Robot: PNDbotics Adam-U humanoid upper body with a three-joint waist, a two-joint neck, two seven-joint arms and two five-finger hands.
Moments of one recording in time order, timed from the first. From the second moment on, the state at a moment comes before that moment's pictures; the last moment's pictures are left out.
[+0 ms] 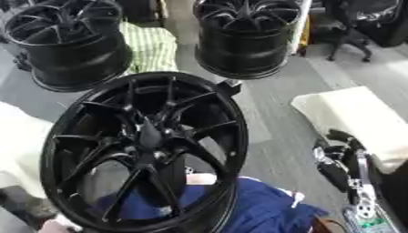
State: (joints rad) left arm -0.49 0.73 0.05 -1.11 -0.47 -0.50 -0.61; right arm 0.05 -0.21 -0.04 -1.57 0.12 -0.17 -0.40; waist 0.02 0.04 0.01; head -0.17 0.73
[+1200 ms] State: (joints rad) left arm -0.10 0.15 0.40 -1.60 -0.21 0.05 -0.34; right arm 0.04 -0.18 -0.04 -1.57 0.11 -0.16 -0.40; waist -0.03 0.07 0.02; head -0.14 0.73
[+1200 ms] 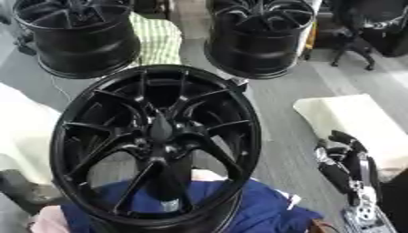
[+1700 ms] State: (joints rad) left arm -0.10 0.15 0.40 -1.60 -0.20 0.07 -0.32; right arm 0.04 -0.18 -0.04 -1.57 0.11 -0.16 -0.40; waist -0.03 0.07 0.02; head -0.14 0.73
